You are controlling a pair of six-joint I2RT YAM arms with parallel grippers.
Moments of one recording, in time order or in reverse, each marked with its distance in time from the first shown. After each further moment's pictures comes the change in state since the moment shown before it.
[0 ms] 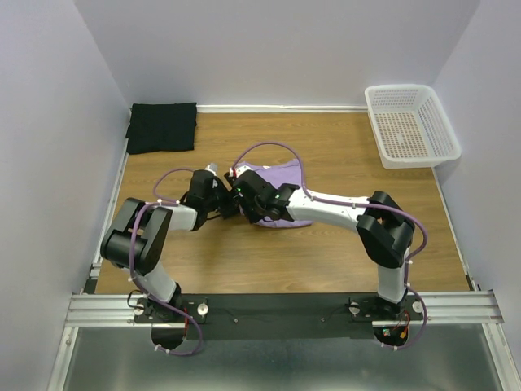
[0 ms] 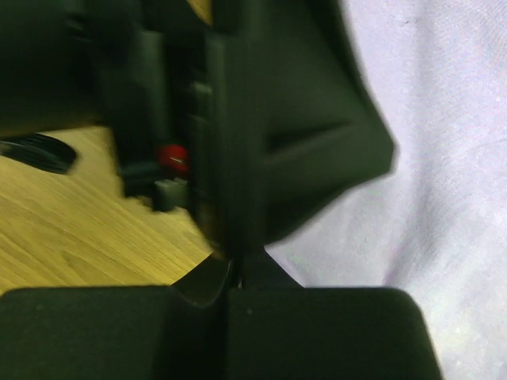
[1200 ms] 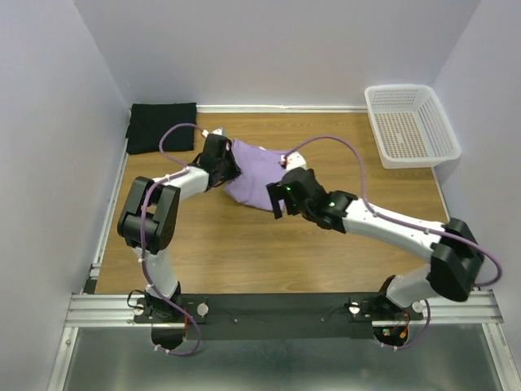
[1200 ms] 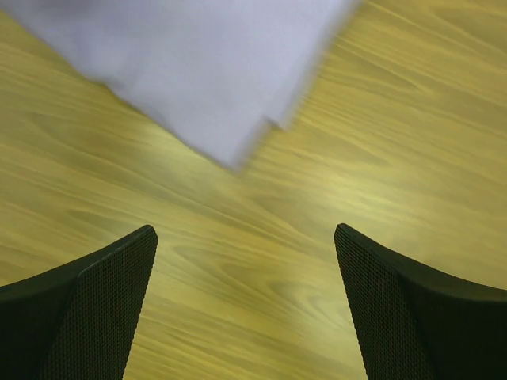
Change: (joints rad) left arm -0.017 0.198 0.486 -0.388 -0.319 0.373; right arm -0.081 -0.441 -0.339 0.078 0.200 0.021
